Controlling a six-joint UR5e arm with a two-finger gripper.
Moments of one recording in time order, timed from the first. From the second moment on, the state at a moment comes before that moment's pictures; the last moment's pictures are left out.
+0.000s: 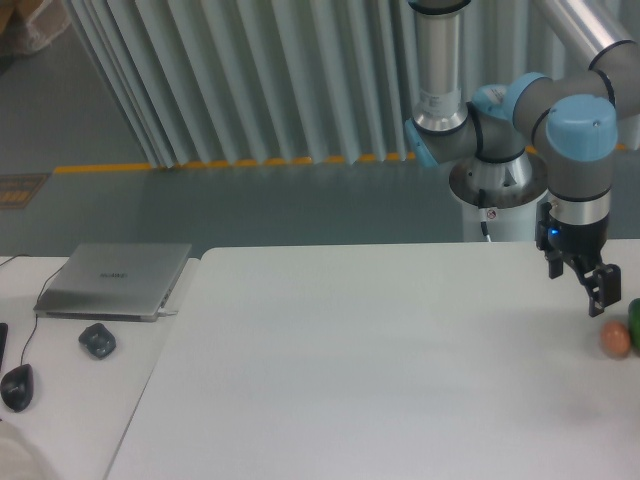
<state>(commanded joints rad) 2.54 -1.75 -1.57 -1.25 1.60 1.40</state>
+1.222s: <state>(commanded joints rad) 2.67 -1.92 -1.43 -1.08 1.60 1.34</state>
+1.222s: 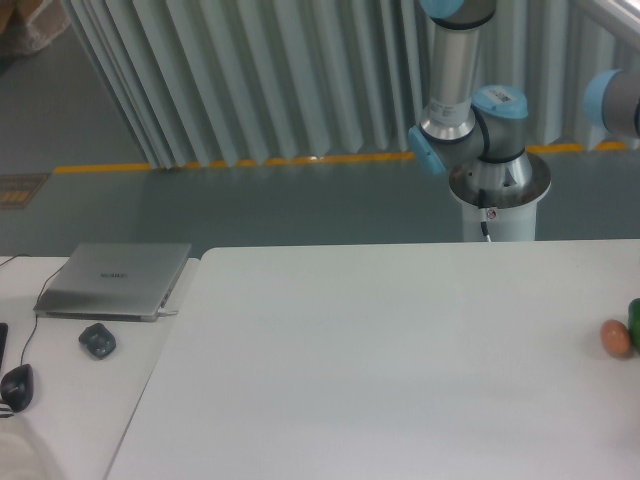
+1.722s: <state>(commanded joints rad) 2.71 -2.05 -1.35 -1.02 1.63 1.34</state>
